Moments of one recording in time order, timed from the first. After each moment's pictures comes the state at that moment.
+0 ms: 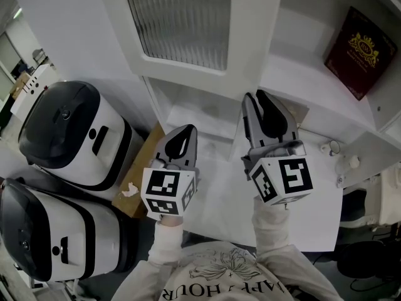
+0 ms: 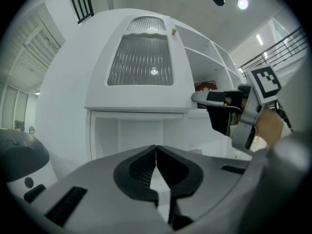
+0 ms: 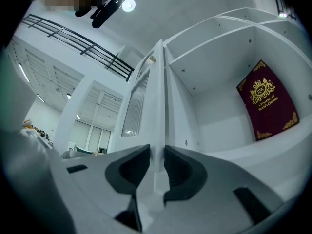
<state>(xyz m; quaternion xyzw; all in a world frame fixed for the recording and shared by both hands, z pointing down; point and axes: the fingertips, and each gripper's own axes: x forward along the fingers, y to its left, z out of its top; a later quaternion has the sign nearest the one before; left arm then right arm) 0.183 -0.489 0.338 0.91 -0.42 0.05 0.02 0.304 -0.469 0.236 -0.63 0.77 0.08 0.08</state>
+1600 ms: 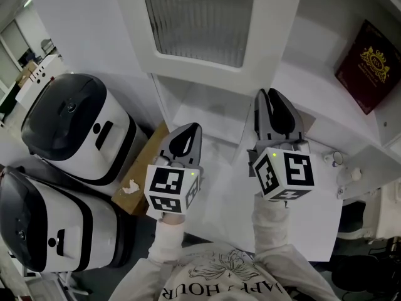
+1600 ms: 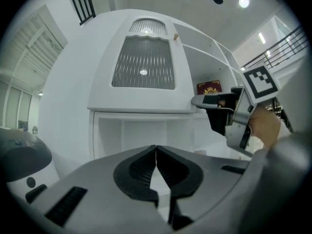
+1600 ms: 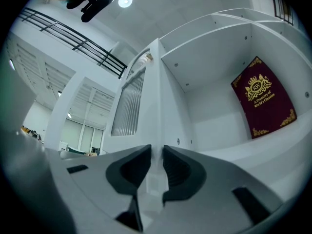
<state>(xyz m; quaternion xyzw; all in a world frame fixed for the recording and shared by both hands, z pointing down) 0.179 -0.502 0.335 0.90 -0.44 0.05 0.02 0.320 -0.495 0.236 -0.67 0.74 0.06 0.08</state>
